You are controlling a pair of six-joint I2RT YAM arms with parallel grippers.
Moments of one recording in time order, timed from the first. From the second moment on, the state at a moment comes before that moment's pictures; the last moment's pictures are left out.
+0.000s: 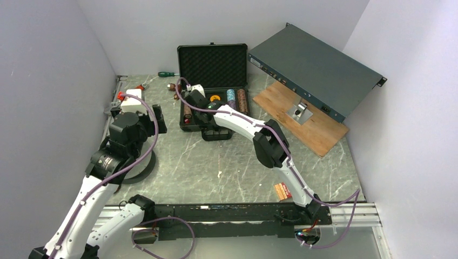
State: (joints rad) left arm -0.42 0.75 1.04 -0.59 -0.45 -0.20; right arm 0.86 2.38 2.11 -0.57 0.28 0.38
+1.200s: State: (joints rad) left arm -0.42 0.80 1.04 -0.59 -0.42 -0.20; right arm 0.85 1.82 1.64 -0.48 0.33 0.34
